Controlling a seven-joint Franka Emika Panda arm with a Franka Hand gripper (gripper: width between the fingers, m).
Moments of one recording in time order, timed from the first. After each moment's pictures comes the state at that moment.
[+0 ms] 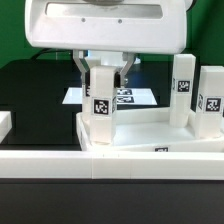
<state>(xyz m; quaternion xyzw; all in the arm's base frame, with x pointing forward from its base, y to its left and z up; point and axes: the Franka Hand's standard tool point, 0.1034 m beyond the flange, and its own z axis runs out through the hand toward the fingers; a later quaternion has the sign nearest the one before) 0.624 -0.056 0.112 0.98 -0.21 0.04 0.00</state>
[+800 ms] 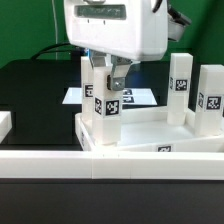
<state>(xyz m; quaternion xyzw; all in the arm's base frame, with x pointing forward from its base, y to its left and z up) 0.623 -0.049 0.111 0.82 -0.57 0.03 -0.02</state>
